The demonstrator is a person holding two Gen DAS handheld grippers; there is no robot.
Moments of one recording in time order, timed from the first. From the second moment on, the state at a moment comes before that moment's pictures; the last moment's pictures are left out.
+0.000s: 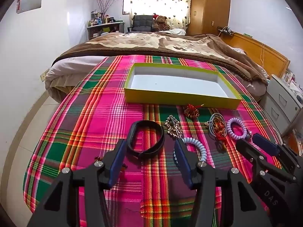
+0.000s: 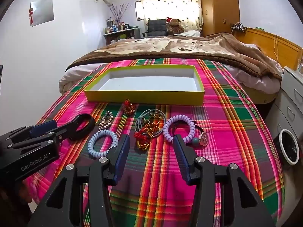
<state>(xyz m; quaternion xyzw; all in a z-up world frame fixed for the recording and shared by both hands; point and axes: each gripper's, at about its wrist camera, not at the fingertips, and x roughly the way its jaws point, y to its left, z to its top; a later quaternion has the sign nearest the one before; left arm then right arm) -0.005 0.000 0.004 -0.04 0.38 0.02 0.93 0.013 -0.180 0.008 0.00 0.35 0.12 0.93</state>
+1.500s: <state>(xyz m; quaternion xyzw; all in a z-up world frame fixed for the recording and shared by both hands) -0.004 0.000 0.003 -0.03 0.38 0.03 0.92 0.015 -0.180 0.005 0.01 0.35 0.12 0.93</state>
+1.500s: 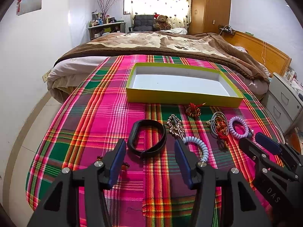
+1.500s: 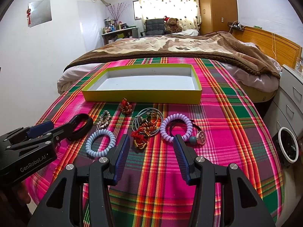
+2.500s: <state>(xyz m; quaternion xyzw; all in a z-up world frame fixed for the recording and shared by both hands) -0.003 -0.001 0.010 -0.02 0.38 0.03 0.93 0.017 -0.186 0.012 0.01 0.35 0.11 0.93</state>
